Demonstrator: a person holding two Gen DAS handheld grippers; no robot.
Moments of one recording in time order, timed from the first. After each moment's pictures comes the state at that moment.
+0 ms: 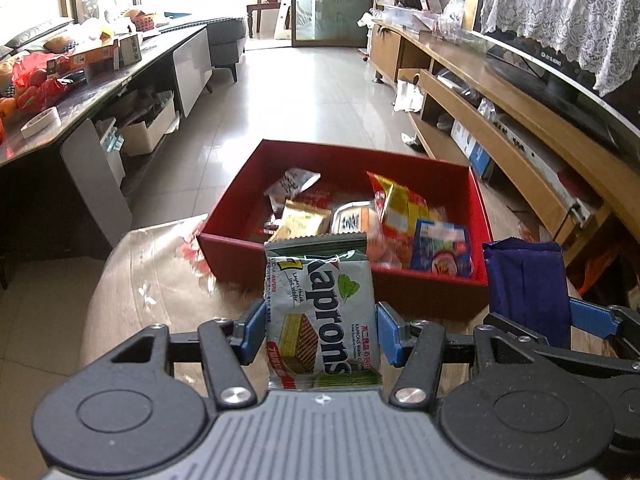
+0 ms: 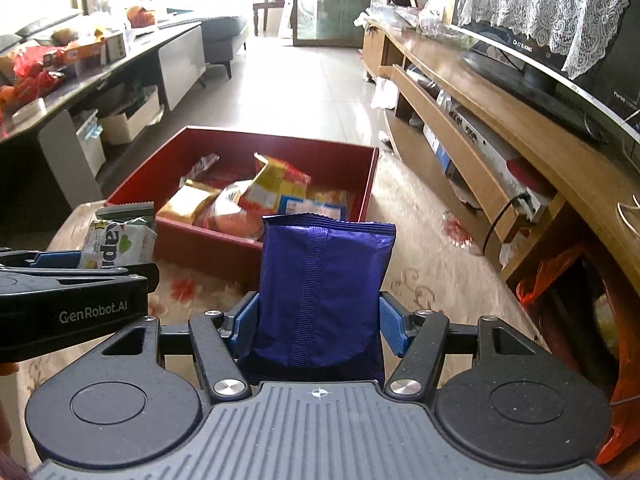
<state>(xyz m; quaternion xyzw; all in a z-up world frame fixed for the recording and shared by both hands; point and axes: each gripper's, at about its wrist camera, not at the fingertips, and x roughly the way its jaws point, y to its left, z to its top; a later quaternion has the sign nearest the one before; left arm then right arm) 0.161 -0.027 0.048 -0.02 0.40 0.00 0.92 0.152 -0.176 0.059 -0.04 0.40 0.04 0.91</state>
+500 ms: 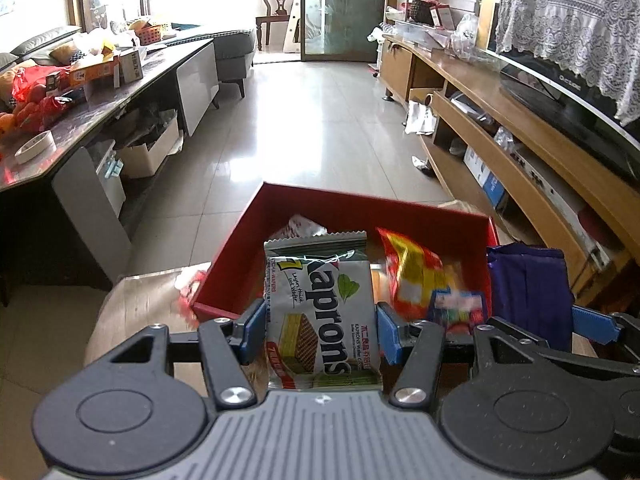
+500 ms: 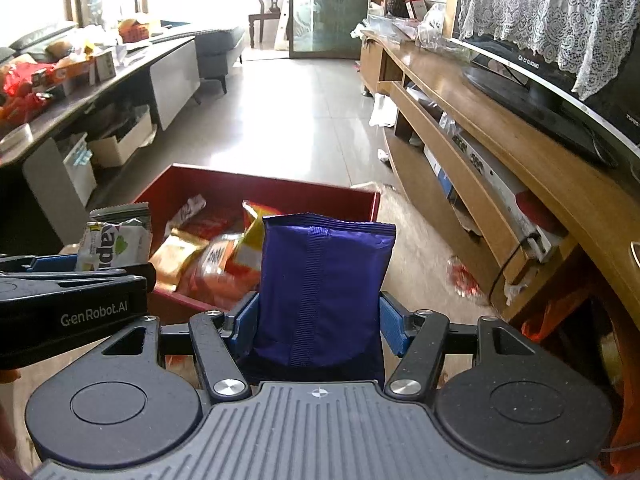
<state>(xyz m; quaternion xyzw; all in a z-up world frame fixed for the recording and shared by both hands) 0.219 -0.026 0.060 -0.03 0.38 0.02 0.92 0.205 -0.174 0.068 -0.03 0.39 0.04 0.92</state>
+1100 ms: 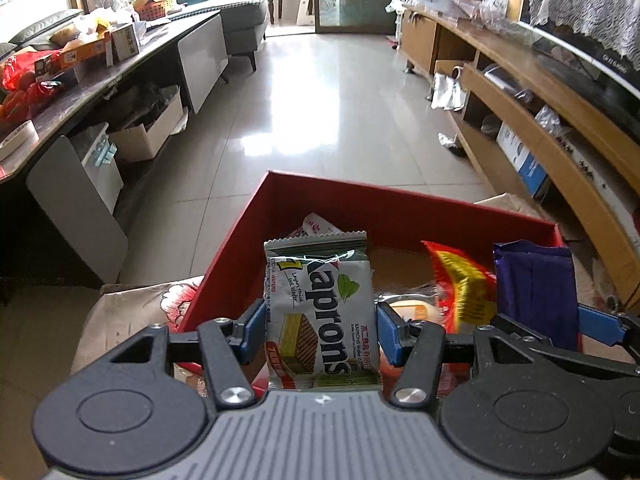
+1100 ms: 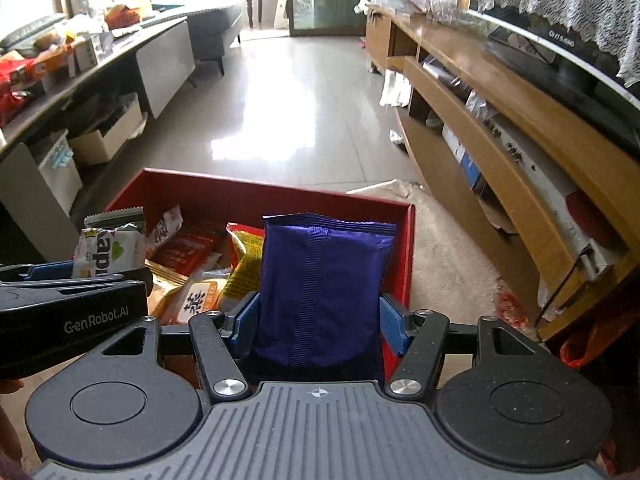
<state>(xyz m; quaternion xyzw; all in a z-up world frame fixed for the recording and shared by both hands) 0.292 -0.020 0.020 -0.01 0.43 0.04 0.90 0.275 -0.162 0.029 -0.02 0.42 0.04 0.90</state>
